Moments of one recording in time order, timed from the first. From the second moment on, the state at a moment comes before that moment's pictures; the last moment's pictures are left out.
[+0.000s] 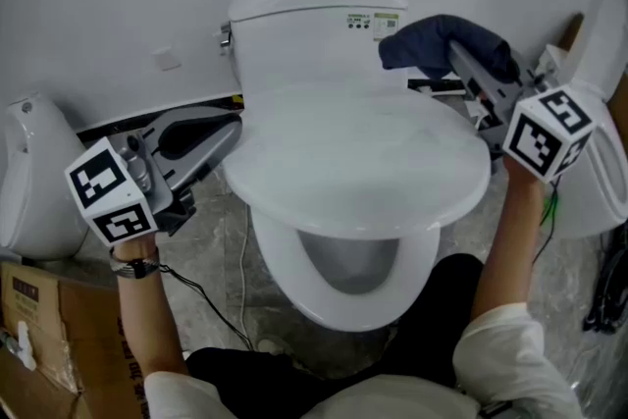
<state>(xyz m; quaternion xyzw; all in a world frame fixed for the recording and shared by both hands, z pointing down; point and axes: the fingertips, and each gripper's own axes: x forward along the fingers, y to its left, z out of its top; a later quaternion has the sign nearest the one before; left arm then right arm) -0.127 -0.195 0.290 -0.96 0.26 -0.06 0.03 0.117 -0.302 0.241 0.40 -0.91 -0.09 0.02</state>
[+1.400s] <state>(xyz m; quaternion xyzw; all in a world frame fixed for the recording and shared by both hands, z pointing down) -0.115 -0.148 0.348 -0.98 0.16 -0.12 0.01 0.121 -0.273 0.293 0.39 -0.92 -0.07 0.02</state>
